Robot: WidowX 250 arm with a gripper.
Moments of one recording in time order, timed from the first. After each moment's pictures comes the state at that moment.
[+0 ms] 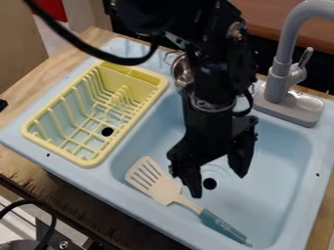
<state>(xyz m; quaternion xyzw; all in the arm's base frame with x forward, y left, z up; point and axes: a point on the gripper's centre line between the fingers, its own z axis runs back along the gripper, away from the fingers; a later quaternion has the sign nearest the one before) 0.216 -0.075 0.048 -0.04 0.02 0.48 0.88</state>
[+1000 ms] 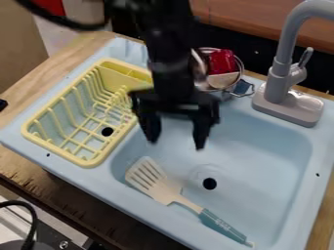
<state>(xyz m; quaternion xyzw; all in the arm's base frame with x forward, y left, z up) 0.243 -0.010 0.062 -0.05 -0.02 0.13 0.99</state>
